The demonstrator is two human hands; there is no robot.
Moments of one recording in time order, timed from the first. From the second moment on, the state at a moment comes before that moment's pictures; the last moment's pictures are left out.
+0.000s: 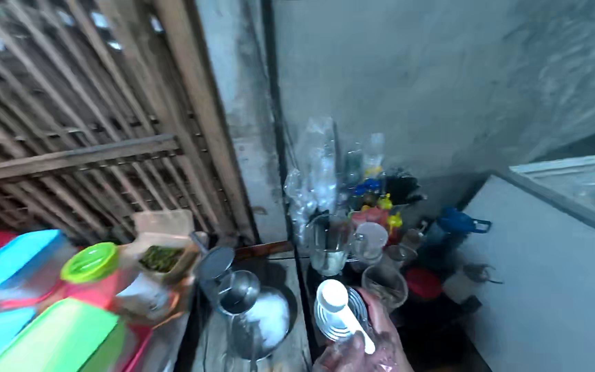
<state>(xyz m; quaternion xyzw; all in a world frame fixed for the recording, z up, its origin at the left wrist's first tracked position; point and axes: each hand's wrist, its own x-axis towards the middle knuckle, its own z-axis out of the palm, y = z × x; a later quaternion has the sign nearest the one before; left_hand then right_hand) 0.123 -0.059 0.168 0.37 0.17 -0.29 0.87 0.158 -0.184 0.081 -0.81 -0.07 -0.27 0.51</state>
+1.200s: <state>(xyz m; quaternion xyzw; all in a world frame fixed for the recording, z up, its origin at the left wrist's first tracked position) 0.400 -0.031 0.140 0.63 0.06 -0.30 0.72 0.389 -0.285 0.199 -0.96 -0.03 0.20 0.20</state>
